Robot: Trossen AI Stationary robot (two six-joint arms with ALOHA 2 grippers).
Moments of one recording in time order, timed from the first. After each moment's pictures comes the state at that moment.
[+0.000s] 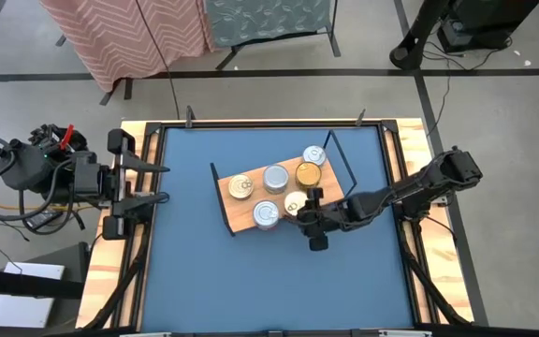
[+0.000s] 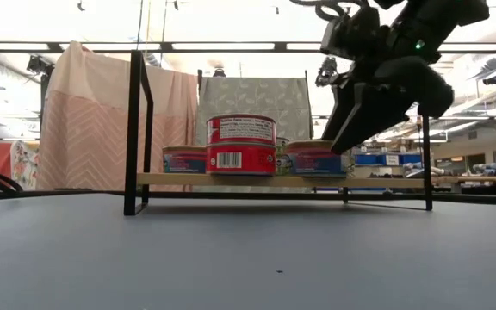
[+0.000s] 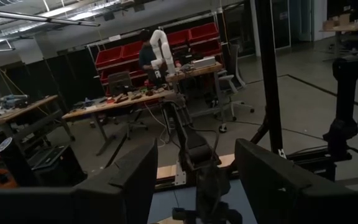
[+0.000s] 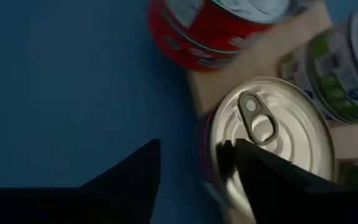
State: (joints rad) left arm -0.86 1.07 1.70 -0.58 -0.90 0.23; right arm 0.27 1.56 0.90 -0.34 0.37 0.03
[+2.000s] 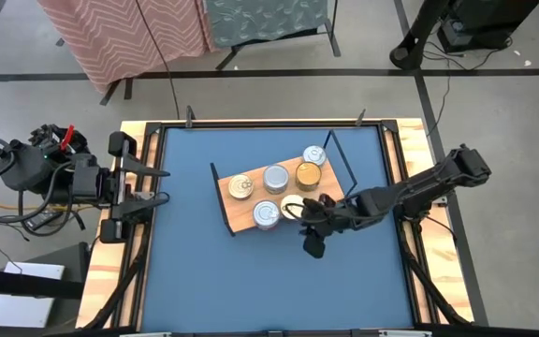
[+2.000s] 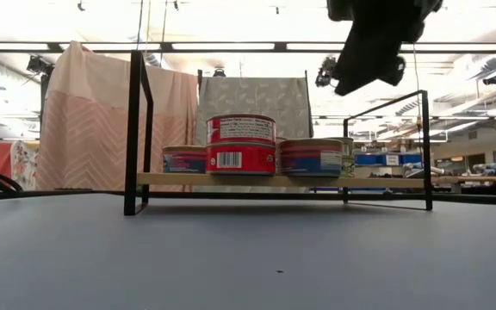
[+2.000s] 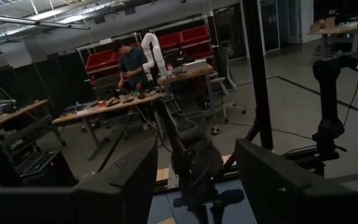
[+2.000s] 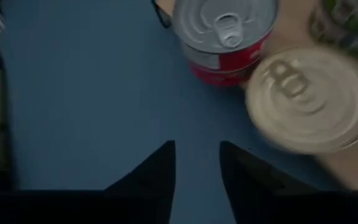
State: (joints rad) left arm -0.86 1.07 1.70 -0.57 -0.86 0.23; right arm 0.31 1.46 1.04 -0.49 0.22 0.71
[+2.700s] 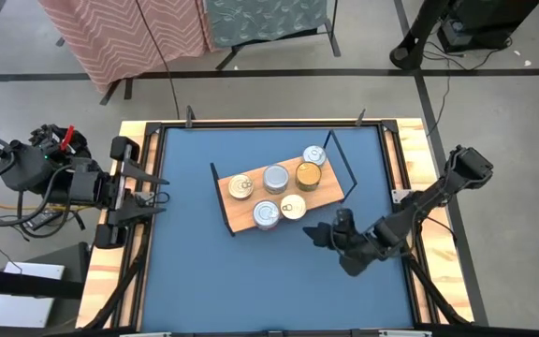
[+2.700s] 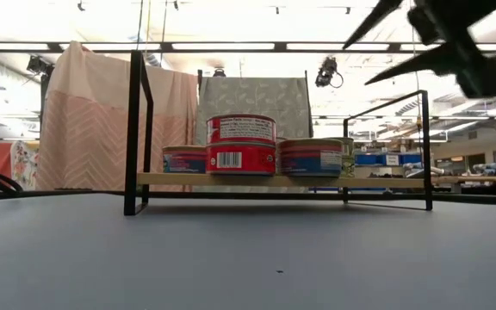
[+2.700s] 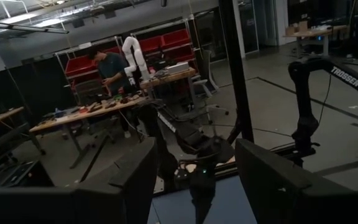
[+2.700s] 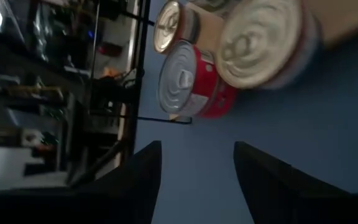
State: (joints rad) left arm -0.86 1.07 1.70 -0.58 -0.78 0.24; right arm 0.62 1.44 0.84 -0.21 0.87 1.98
